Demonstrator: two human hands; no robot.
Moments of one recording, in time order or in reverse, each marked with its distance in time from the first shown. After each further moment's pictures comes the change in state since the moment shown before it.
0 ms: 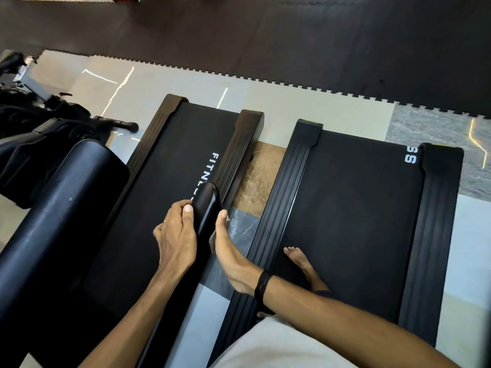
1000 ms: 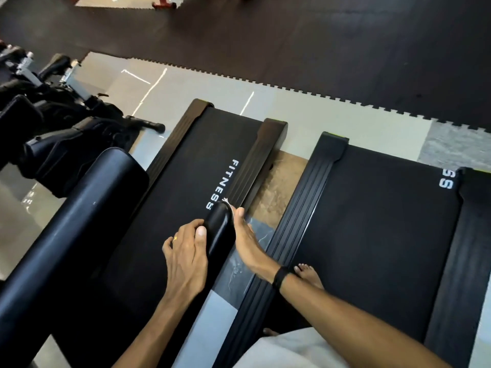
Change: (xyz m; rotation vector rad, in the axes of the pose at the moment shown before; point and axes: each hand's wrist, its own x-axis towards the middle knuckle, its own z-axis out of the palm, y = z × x) left_hand -0.001 -0.001 0.007 0.138 0.040 0.014; right_hand 0.030 -0.040 -0.048 -0.343 0.019 -0.228
